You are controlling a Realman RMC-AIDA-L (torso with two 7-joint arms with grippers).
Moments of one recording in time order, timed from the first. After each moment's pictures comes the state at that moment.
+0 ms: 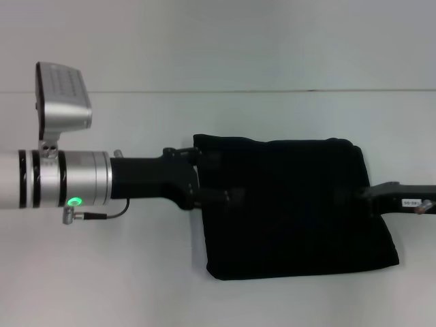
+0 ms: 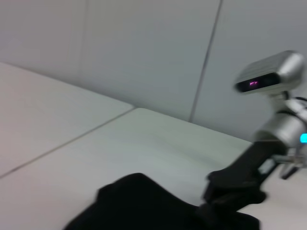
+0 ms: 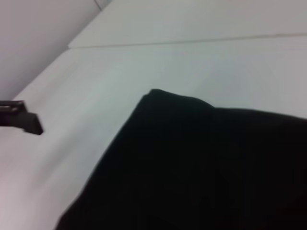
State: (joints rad) left arm -0.66 -2.14 0.74 0.67 2.04 1.46 -1.45; right arm 0.63 2.00 -0.69 -0.51 -2.17 -1.28 1.78
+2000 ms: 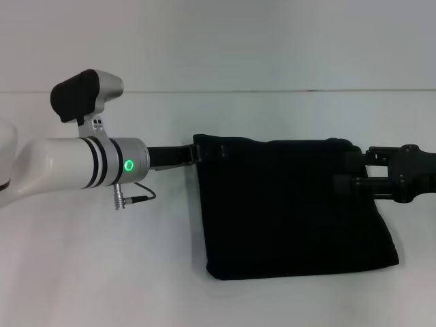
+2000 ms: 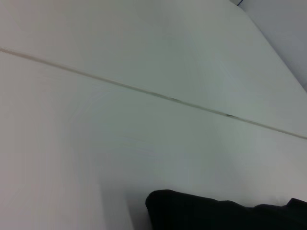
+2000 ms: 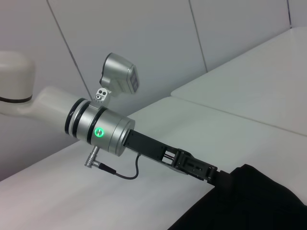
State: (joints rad) left arm -0.84 -2.14 0.83 0.39 2.07 0.77 -2.19; right arm 0.59 1.98 -0.64 -0.71 -2.06 -1.63 1.60
